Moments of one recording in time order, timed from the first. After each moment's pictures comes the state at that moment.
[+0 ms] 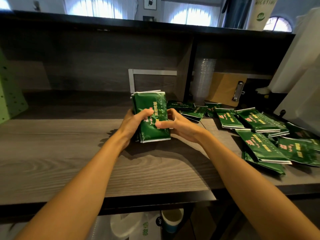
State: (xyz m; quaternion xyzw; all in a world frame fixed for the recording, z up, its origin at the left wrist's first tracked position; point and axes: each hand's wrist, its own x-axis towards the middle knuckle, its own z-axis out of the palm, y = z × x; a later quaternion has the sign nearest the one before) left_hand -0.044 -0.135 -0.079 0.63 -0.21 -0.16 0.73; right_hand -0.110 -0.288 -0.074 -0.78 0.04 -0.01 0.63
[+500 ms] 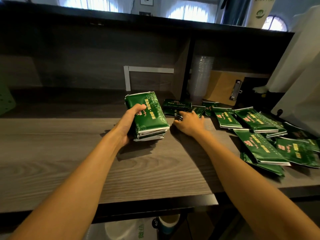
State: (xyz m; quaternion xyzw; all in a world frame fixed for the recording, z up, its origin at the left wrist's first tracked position) left_hand -0.036 -0.143 -0.078 0.58 -0.13 -0.26 0.76; right_hand -0.087 -0.337 -0.093 -0.95 0.27 -0.09 0.12
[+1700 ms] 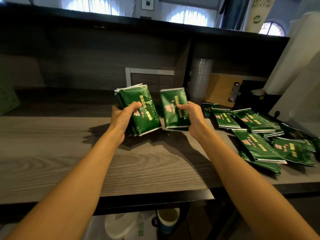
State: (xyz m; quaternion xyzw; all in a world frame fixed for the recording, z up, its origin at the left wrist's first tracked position) left_hand -0.032 -0.135 -0.077 0.62 -0.09 -0.08 0.78; right_hand -0.110 -0.308 -0.065 -0.62 0.19 -0.25 0.72
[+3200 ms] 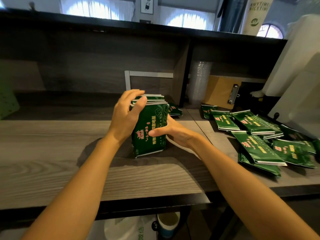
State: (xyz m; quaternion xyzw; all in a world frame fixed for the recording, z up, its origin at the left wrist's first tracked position) left_hand -0.048 -0.127 -0.061 0.70 -0.38 0.13 0.60; right_hand -0.112 -0.275 -0.079 -0.78 -0.04 -0.01 0.63
